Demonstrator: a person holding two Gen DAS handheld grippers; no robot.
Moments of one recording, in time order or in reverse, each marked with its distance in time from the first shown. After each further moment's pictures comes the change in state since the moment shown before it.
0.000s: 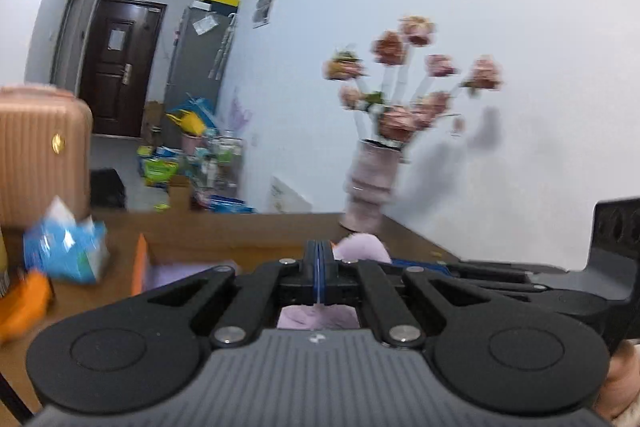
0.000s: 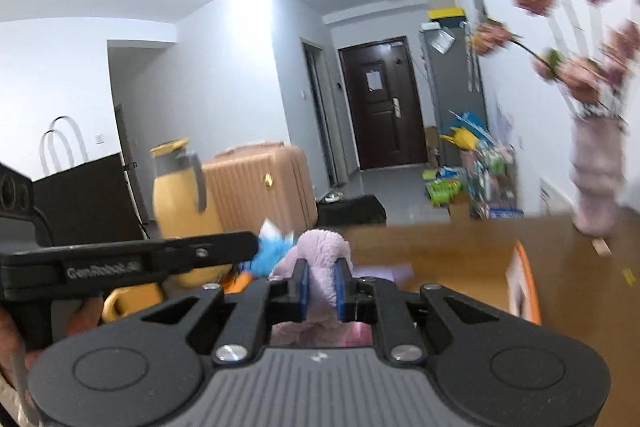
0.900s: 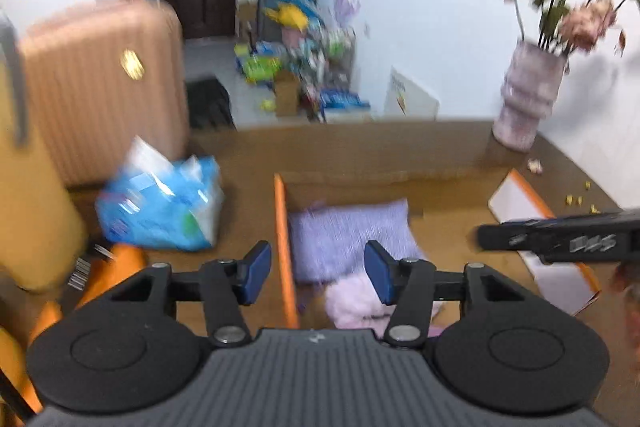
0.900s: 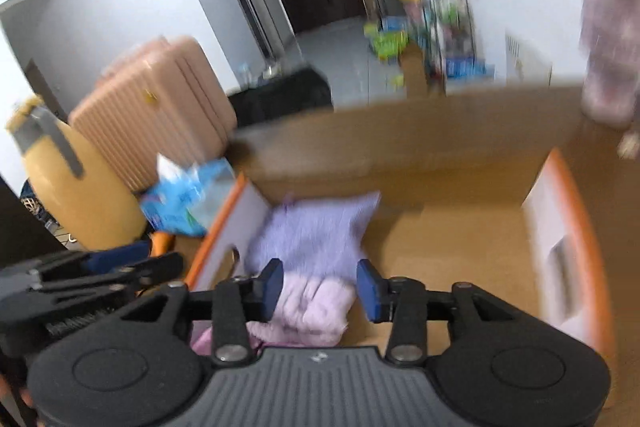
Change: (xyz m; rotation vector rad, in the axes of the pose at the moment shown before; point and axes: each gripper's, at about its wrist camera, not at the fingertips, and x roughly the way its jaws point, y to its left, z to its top) left arm 0.100 0.101 0.021 0.007 0.343 0.314; right arm 0.163 -0.063 0.037 0.210 0.408 -0.155
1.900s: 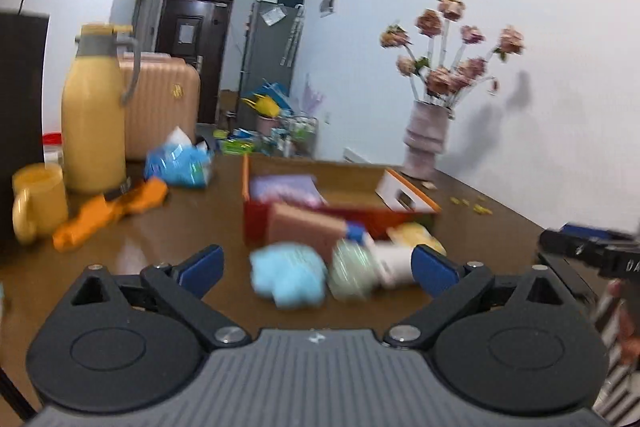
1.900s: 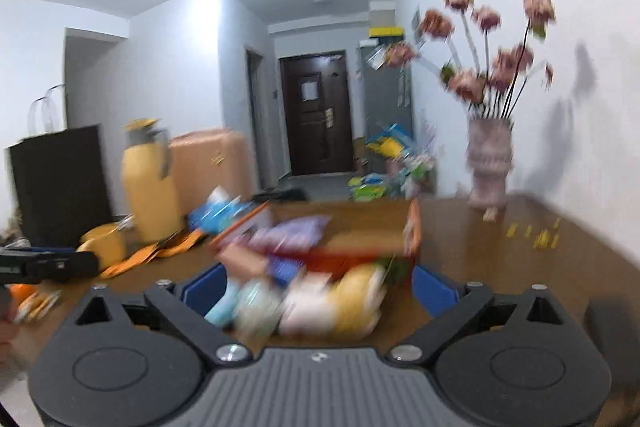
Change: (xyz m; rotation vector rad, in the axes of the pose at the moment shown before) left arm -0.245 -0.047 -0.254 -0.048 -0.308 -0.138; right arm -0.263 -0.002 -0.291 -0.170 -0.463 -0.064
